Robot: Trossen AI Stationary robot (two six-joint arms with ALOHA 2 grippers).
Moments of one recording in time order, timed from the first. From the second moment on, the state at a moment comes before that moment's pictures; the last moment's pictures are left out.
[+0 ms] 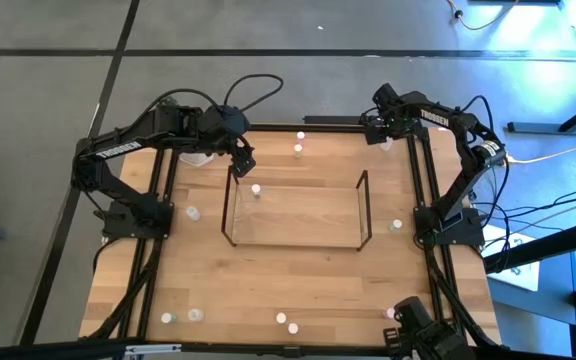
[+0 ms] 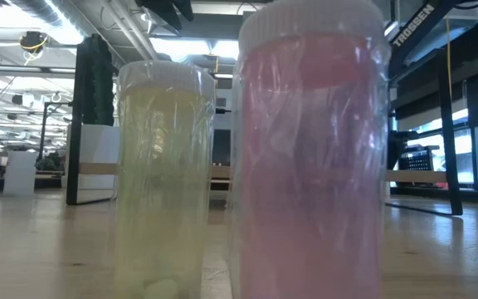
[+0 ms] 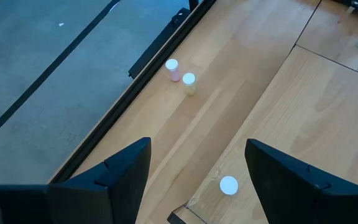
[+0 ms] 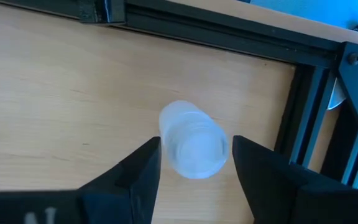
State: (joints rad) left arm 0.19 1.43 1.74 -1.22 -0.38 -0.31; right arm -1.07 1.72 1.15 -0.87 0.18 0.31
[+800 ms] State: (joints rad) left arm 0.19 1.43 1.74 -1.22 -0.38 -0.30; right arm -1.07 1.72 1.15 -0.87 0.18 0.28
